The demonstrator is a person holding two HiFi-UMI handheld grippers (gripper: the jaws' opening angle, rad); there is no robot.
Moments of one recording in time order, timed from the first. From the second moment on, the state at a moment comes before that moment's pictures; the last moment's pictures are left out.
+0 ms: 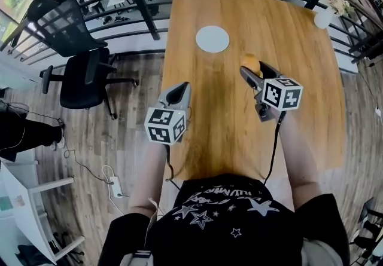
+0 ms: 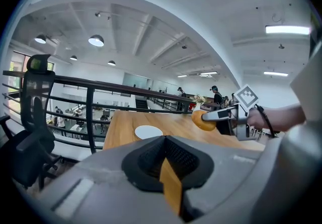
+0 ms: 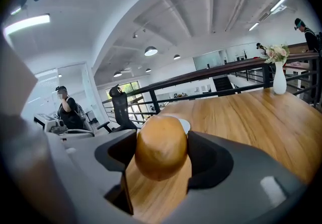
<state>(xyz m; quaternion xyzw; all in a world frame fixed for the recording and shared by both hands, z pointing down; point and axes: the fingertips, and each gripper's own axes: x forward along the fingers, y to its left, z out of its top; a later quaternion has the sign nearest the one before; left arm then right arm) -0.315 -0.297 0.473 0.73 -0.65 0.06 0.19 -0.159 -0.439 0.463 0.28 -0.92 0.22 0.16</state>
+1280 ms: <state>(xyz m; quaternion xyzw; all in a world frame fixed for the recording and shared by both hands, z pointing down) -0.395 -0.404 0.529 0.72 -0.66 0.06 0.22 -0.325 -0.581 0.573 0.25 -0.91 0.13 0.32</state>
